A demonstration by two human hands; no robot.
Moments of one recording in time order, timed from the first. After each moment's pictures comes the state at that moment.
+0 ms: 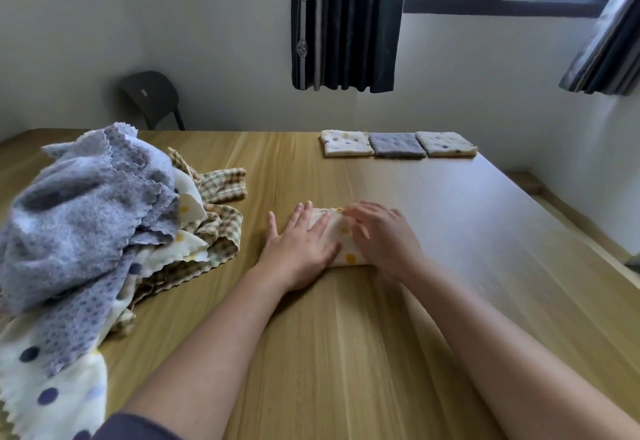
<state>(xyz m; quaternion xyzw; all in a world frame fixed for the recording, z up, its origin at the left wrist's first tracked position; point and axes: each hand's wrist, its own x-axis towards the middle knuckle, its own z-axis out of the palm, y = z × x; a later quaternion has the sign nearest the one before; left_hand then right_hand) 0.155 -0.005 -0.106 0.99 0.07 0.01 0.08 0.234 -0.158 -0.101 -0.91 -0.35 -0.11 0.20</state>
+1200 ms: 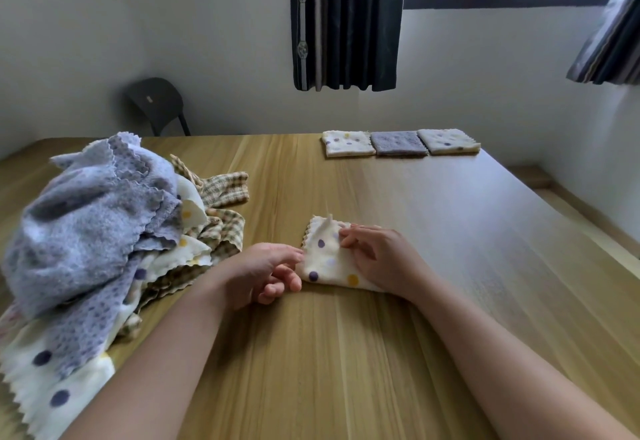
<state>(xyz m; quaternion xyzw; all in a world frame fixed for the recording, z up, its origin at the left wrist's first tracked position) 0.099 0.013 -0.063 0.71 0.22 -0.13 0.66 0.213 -0.175 -0.108 -0.85 -0.40 -0.04 0.33</state>
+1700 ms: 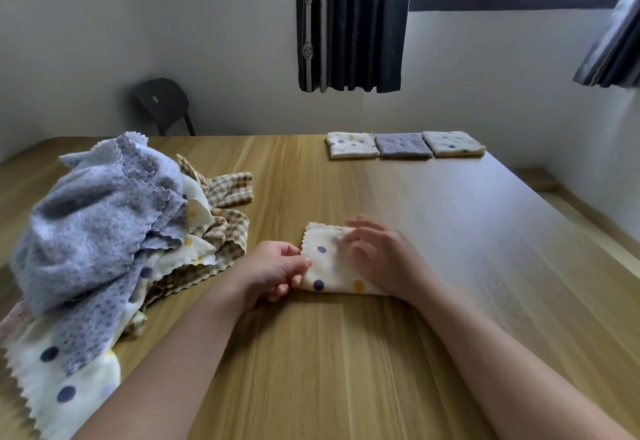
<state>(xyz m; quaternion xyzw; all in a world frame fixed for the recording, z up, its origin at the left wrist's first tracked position) 0.104 0.007 -0.074 0.77 0.24 -0.05 0.59 0.216 -0.173 -0.114 -0.84 -0.41 -0.07 0.34</state>
